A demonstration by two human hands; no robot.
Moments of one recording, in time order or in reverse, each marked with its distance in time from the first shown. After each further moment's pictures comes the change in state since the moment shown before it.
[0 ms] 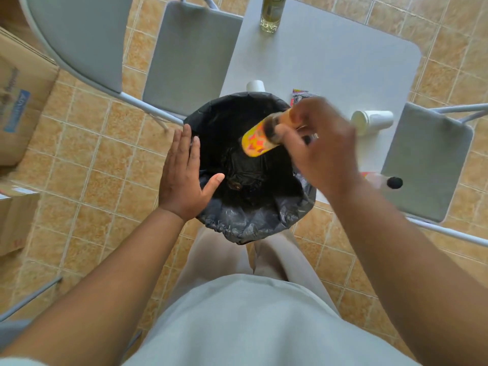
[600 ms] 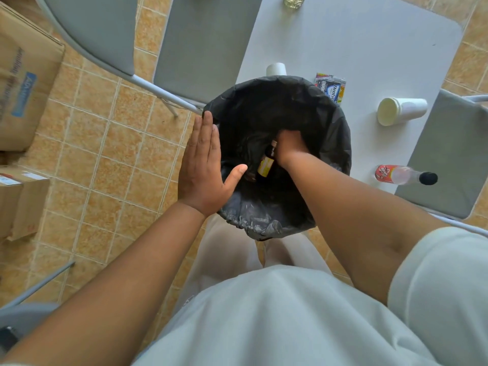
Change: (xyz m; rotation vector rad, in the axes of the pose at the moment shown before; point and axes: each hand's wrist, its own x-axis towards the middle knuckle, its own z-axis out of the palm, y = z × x) left_hand 0.002 0.000 0.000 -0.009 0.008 0.005; right_hand -0.018 0.100 0.150 -0.626 -0.786 0.716
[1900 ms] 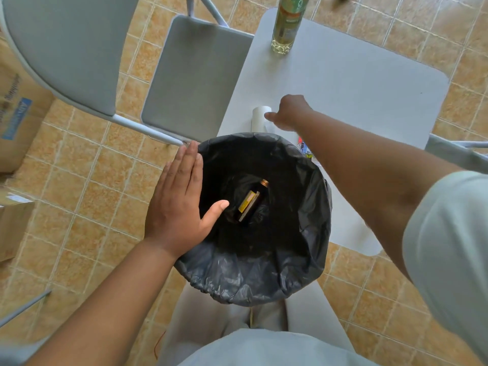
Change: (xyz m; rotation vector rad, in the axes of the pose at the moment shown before) left_hand 0.042 0.007 -0.004 0.097 -0.060 0.025; right_hand 0.164 0.010 -0.114 -0.103 0.028 -0.161
